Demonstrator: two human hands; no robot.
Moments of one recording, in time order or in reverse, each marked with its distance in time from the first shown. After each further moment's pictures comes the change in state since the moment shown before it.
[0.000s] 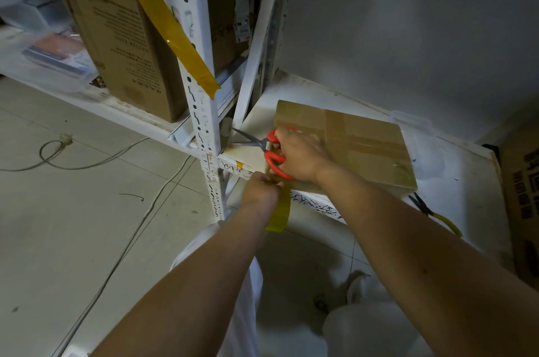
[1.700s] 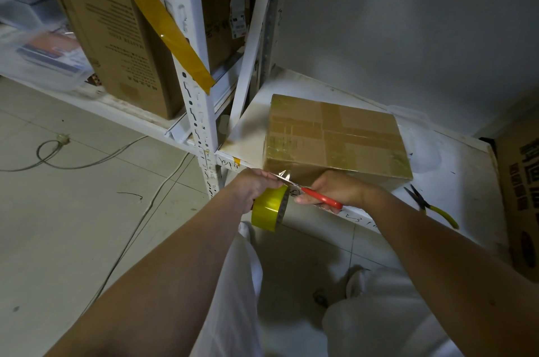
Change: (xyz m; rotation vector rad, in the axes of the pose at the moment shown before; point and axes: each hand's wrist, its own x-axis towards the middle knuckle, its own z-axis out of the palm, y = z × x) left_hand 0.011 0.009 -0.025 -0.016 -0.346 -0.091; right_hand -0.068 0.062 0.016 0.666 -0.551 0.259
